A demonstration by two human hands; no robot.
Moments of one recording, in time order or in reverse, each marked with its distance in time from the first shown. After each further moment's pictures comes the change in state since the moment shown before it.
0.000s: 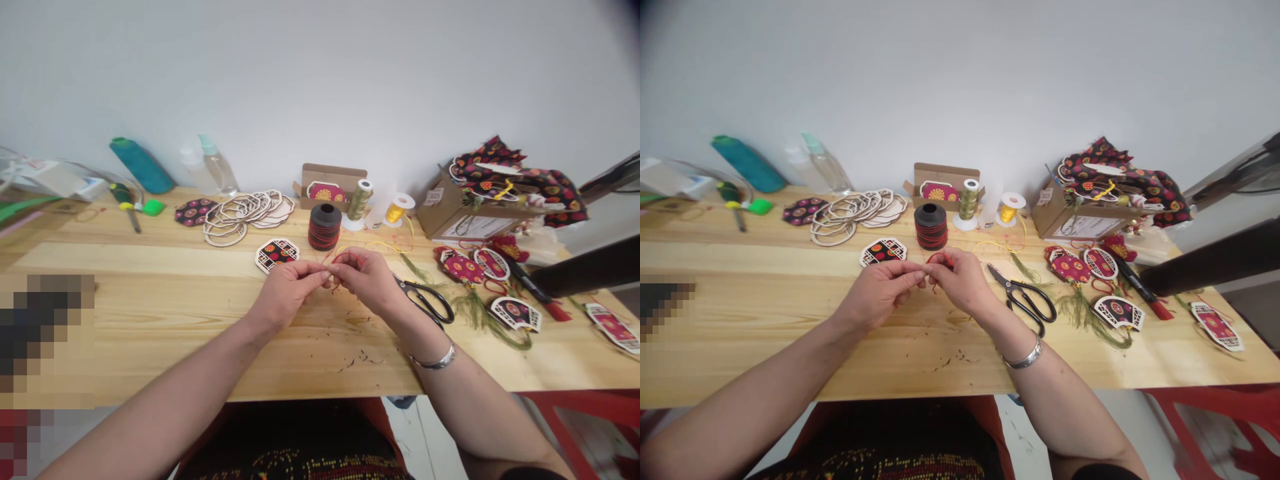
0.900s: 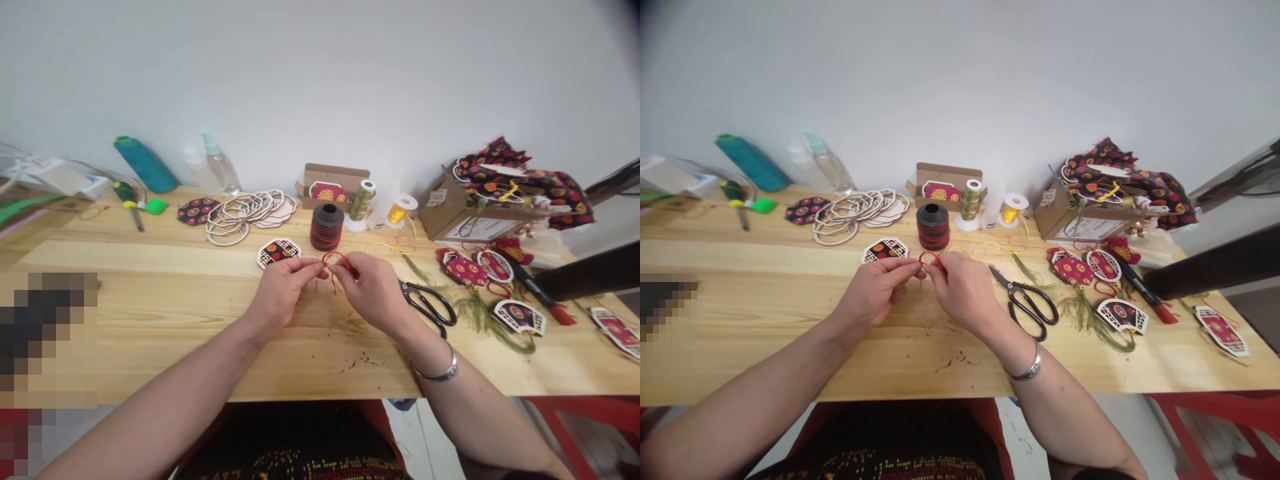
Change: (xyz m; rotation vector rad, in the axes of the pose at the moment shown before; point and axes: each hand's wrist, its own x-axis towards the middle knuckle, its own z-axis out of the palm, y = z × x) left_hand 0.004 0.003 0.000 -0.105 0.168 -0.068; right_hand -0.014 -0.005 0.001 -0.907 0.190 -0.319
